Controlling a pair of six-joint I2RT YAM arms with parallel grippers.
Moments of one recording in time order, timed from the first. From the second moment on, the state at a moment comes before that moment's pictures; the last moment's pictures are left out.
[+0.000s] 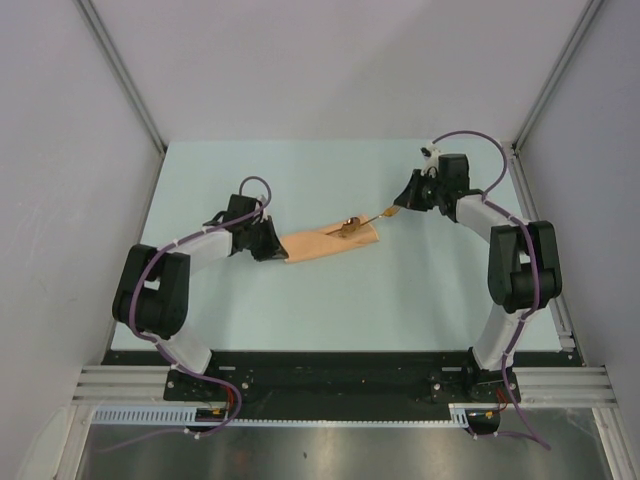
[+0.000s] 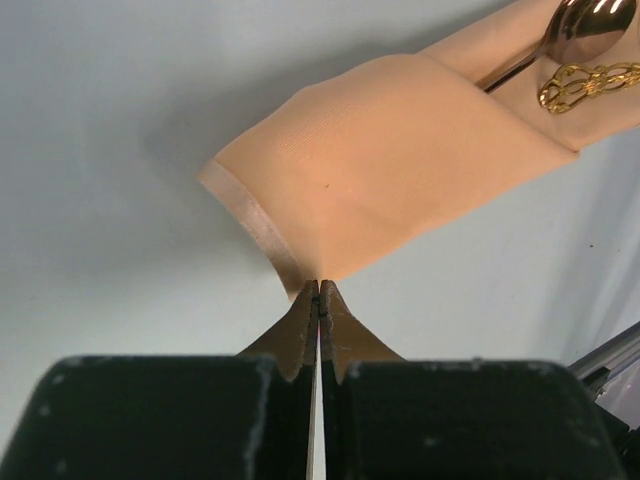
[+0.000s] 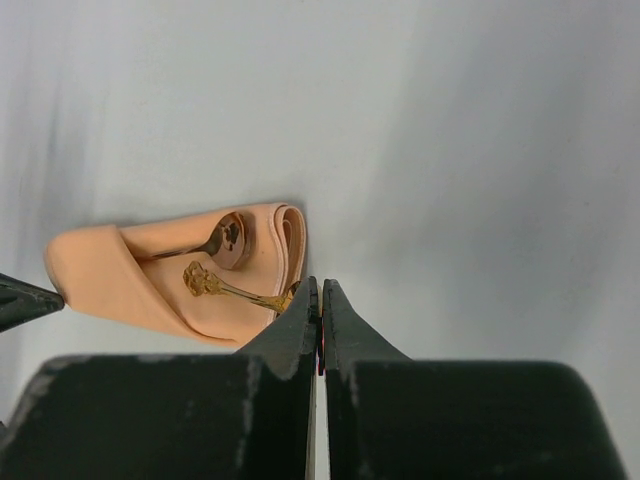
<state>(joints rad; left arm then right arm) -0.25 1.65 0.93 -0.24 0.34 -0.56 0.13 1.84 1.23 -0.05 -0.46 0.30</state>
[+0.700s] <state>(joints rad) -0.26 1.65 0.88 -0.20 0.35 -0.56 0.28 1.85 1.25 -0.09 -0.40 0.40</state>
